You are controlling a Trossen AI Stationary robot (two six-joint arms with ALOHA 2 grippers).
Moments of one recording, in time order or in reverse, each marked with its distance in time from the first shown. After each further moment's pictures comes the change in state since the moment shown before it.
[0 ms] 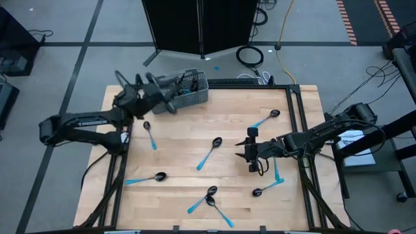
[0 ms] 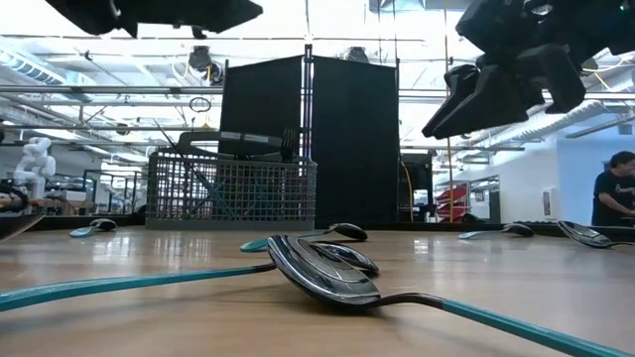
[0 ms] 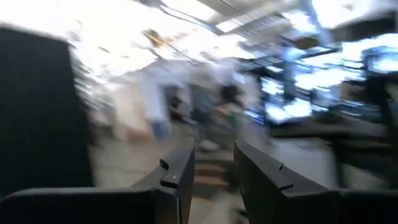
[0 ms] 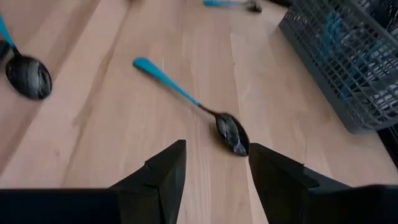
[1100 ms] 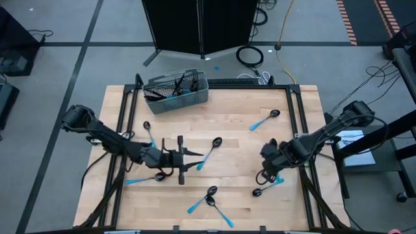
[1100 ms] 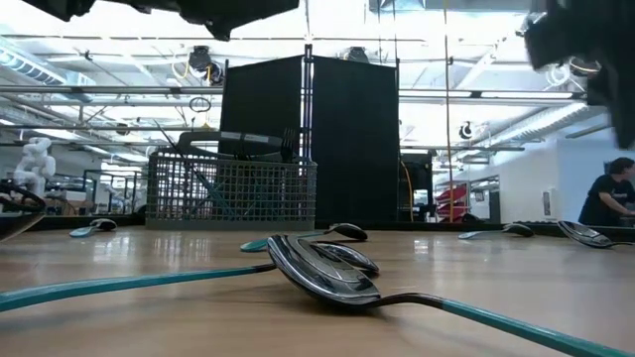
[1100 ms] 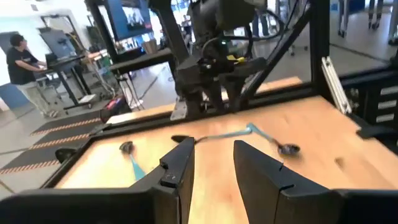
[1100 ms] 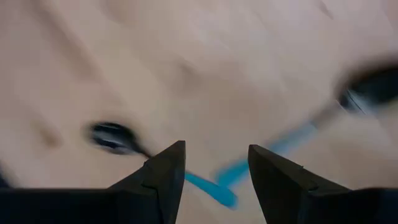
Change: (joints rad) left arm -0.750 0.398 -0.001 0.004 -0.274 -0.042; right arm 0.199 0.015 0.325 -1.066 -0.361 1.247
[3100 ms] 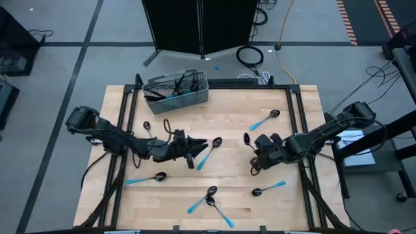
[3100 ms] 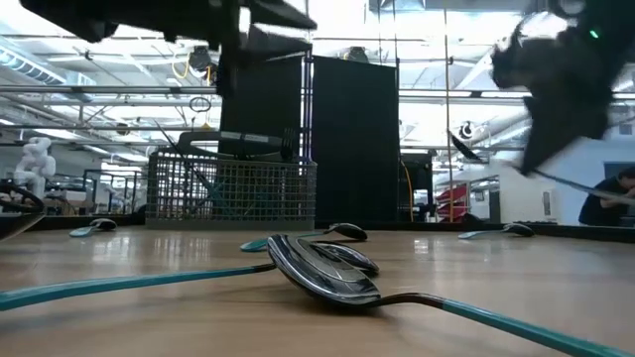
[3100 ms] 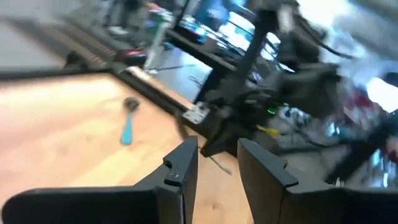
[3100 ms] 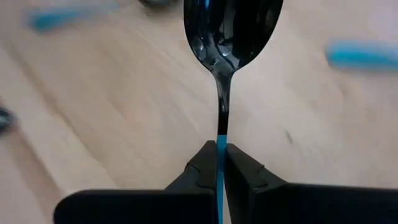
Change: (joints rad) left arm 0.121 0.077 0.001 0.130 -0.089 -0.736; right arm -0.091 -0.011 -0.150 0.299 0.369 -0.041
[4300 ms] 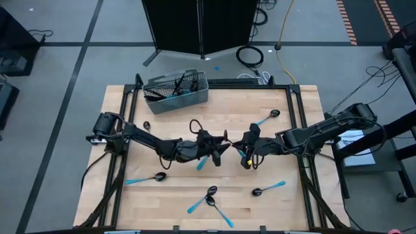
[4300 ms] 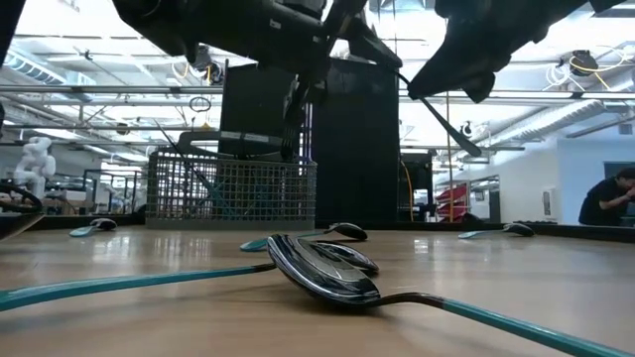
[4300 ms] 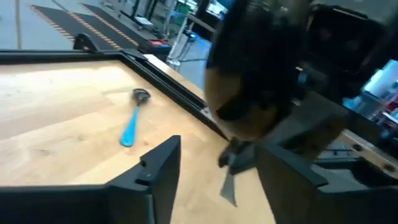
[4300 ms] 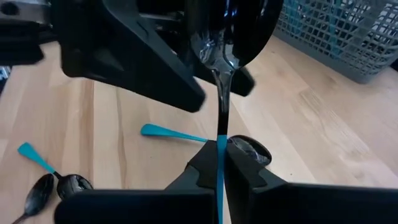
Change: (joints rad) left arm 0.086 0.340 0.341 -0.091 0.003 -0.047; right arm -0.124 0.000 0.014 0.592 0.021 -0.694
